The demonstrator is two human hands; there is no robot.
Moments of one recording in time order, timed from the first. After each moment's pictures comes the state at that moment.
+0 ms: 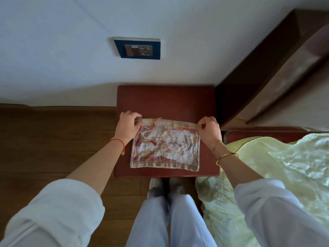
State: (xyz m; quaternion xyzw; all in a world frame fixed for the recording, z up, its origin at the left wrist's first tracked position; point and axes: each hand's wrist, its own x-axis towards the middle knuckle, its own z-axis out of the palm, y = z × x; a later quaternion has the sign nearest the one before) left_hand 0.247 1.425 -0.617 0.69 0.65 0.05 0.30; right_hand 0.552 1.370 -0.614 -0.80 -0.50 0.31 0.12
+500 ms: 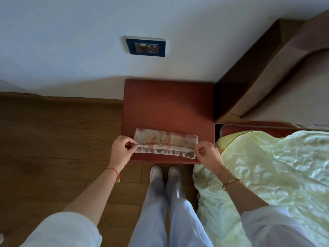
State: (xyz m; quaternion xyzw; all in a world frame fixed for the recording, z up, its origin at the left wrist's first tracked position) left_hand 0.210 1.287 -0.579 0.58 0.71 0.12 0.39; right_hand 0.550 1.252 -0.577 -0.72 -0.56 0.40 0.07
